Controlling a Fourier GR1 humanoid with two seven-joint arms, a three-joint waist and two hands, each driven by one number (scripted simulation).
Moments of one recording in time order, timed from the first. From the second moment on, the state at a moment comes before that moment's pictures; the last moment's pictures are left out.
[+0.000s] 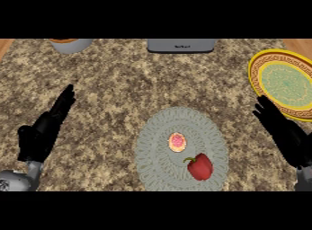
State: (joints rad) left arm -0.12 0.50 -0.31 -1.55 0.22 0.24 0.07; right arm -0.04 -0.42 0.09 -1.45 -0.41 0.09 0.09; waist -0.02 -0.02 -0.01
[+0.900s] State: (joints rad) left arm -0.01 0.32 -0.29 -1.44 0.36 0.26 0.17; right arm 0.12 -0.29 0.09 -1.87 0.23 -0.71 0.04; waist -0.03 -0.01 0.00
